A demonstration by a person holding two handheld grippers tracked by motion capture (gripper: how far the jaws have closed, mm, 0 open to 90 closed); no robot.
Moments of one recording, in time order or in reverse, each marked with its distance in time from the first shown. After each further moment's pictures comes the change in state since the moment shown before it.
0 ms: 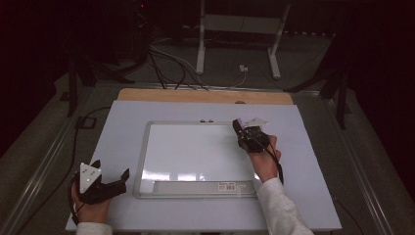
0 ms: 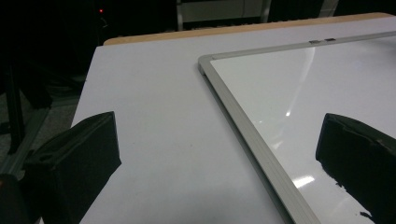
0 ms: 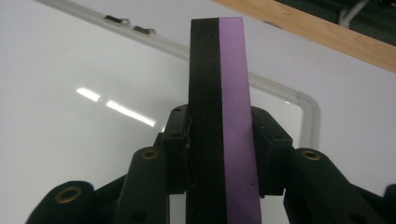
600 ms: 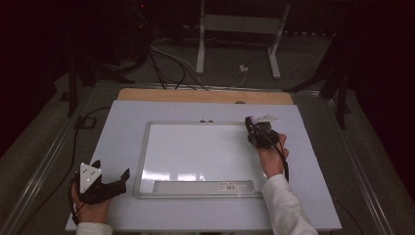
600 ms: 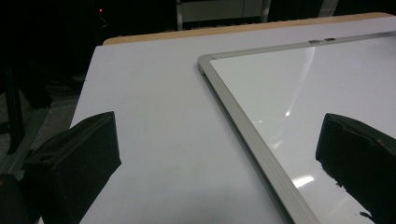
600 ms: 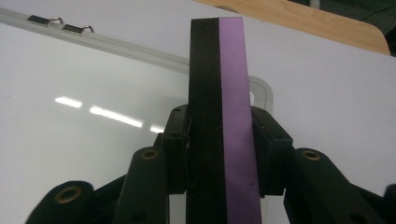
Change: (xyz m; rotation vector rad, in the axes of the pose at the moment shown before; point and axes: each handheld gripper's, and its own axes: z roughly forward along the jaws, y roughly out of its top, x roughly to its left) left arm 0.000 0.000 0.000 -0.001 -0.002 -0.001; right arm -0.031 -0.005 0.011 0.031 -0.080 0.103
